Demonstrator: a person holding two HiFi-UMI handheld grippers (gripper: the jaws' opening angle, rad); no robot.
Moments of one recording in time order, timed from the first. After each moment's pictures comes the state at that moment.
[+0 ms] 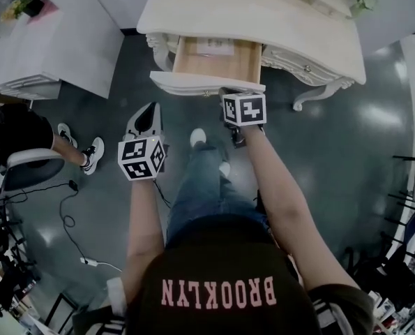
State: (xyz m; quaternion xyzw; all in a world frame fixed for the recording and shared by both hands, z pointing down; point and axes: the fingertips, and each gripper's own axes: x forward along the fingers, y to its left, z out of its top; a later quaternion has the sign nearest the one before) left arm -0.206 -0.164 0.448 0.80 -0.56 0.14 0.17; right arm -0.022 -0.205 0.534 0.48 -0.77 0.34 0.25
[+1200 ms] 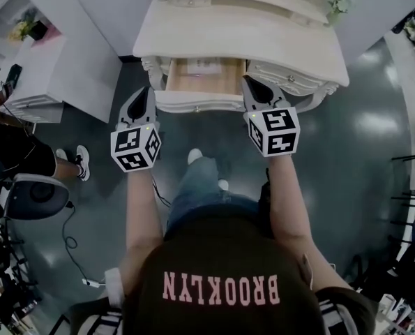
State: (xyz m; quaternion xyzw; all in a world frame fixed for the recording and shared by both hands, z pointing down) left arm -0.172 -0.194 0.334 0.82 -0.57 0.06 0.06; right arm 0.057 -0.179 0.324 0.56 -0.82 0.05 0.14
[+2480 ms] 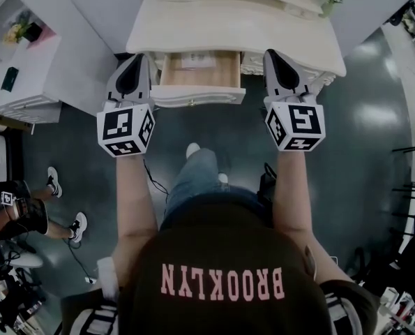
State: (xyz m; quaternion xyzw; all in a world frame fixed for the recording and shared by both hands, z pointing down) left arm -0.133 -0.205 0.243 0.84 -0.53 0.02 -0.06; right arm 0.115 -0.165 0.238 0.62 -0.79 -0.06 0.02
